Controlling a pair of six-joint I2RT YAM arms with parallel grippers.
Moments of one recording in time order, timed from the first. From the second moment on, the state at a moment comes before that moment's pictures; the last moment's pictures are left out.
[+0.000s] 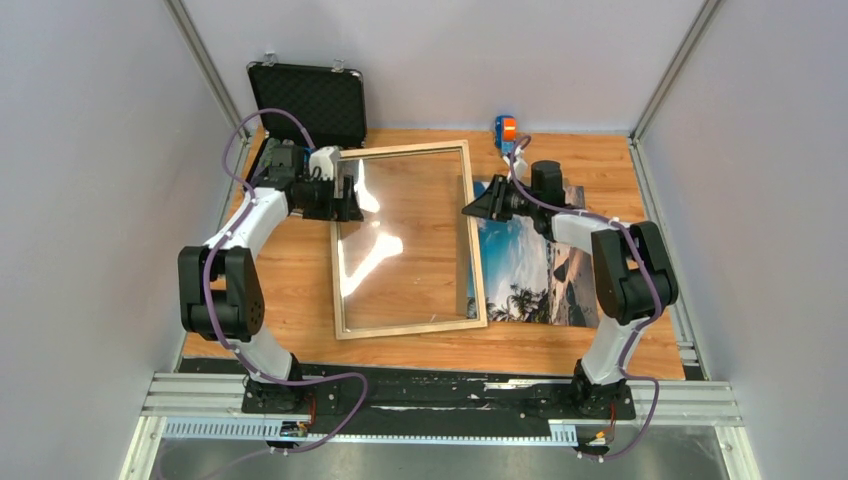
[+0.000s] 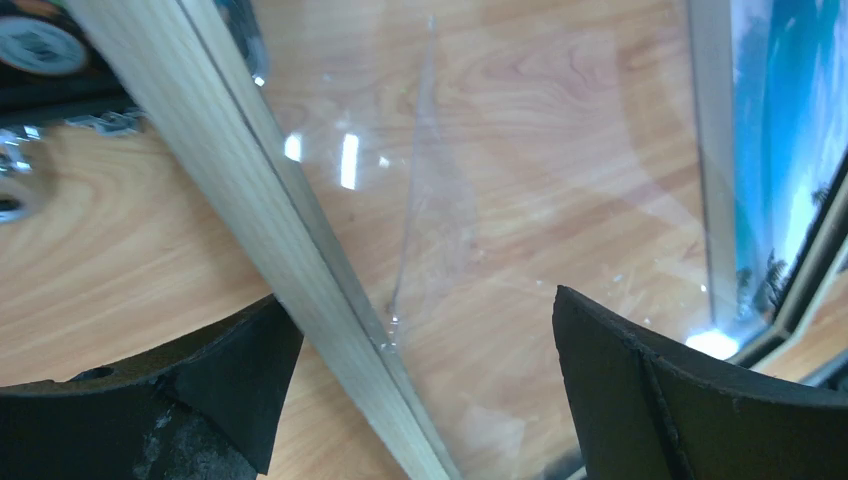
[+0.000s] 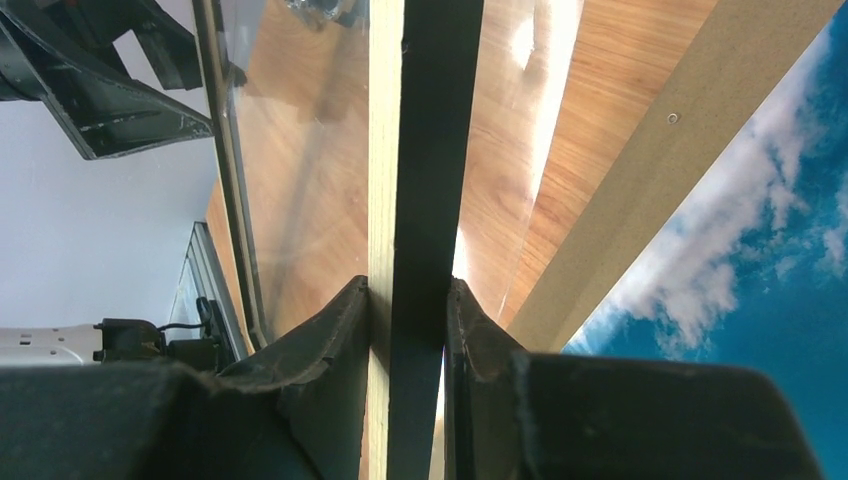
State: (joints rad) left arm -0.05 1.65 1.22 -0.53 0.51 0.02; right arm 0.22 1.83 1.04 0.32 -0.80 0.55
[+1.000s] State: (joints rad) left arm -0.03 1.57 1.36 -0.57 0.28 0.00; right arm 0.18 1.68 1.72 -0.20 -0.68 0.35
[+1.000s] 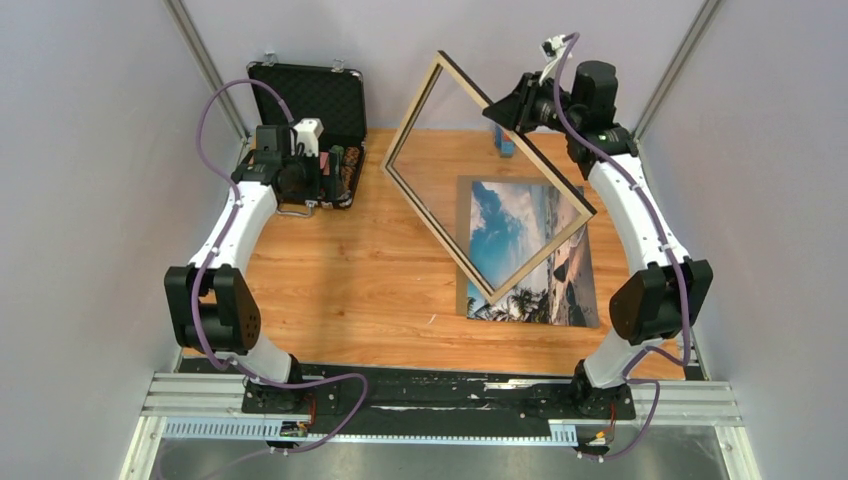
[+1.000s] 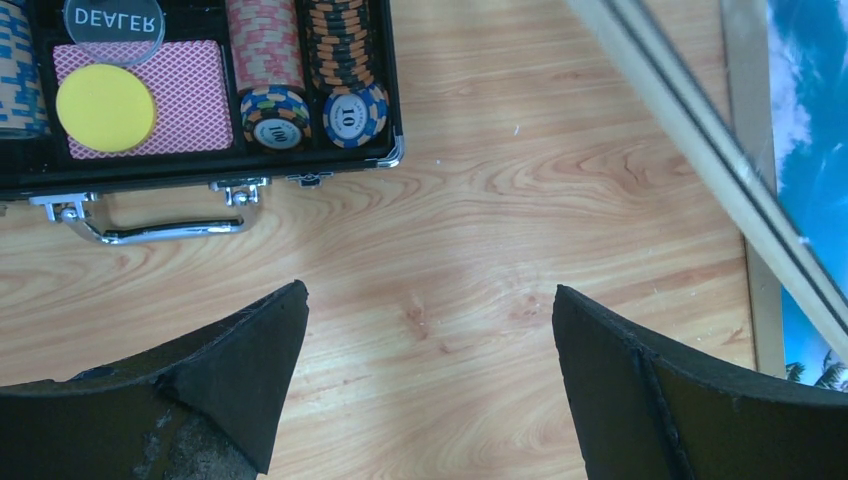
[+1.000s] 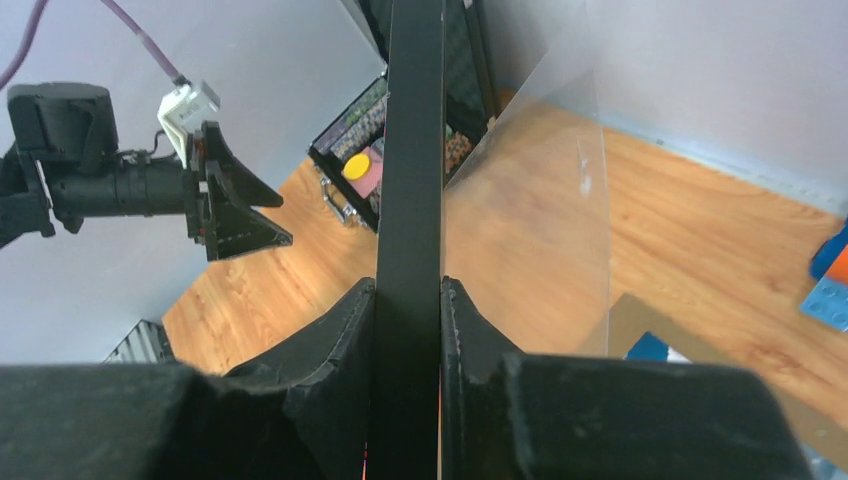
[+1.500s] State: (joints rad) left arm -0.03 1.54 1.36 -0.58 0.27 0.00; right arm 0.49 1.69 1.94 -0.39 -0.23 -0.18
